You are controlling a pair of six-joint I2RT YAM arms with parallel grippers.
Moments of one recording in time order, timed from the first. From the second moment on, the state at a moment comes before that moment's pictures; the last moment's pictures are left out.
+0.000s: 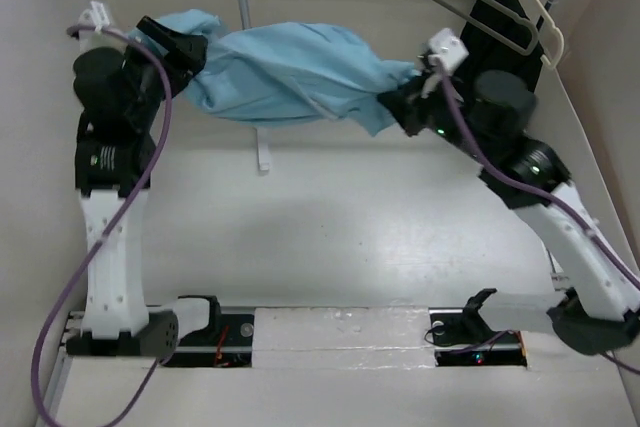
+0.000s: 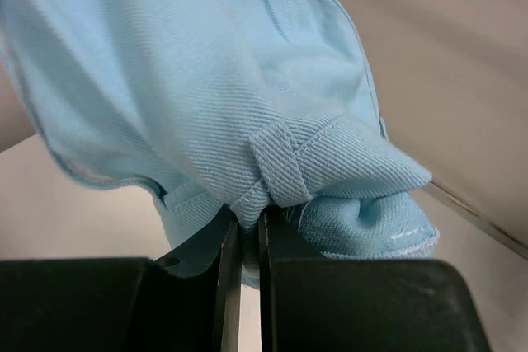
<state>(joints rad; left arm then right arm) -0.01 1.28 1.80 -0.61 0.05 -0.72 0.69 1.29 1.69 -0.46 -0.05 -0.06</state>
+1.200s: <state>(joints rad) -0.09 1.58 1.00 -0.40 -0.20 -0.74 0.19 1.17 0.73 -0.42 -0.18 0.01</state>
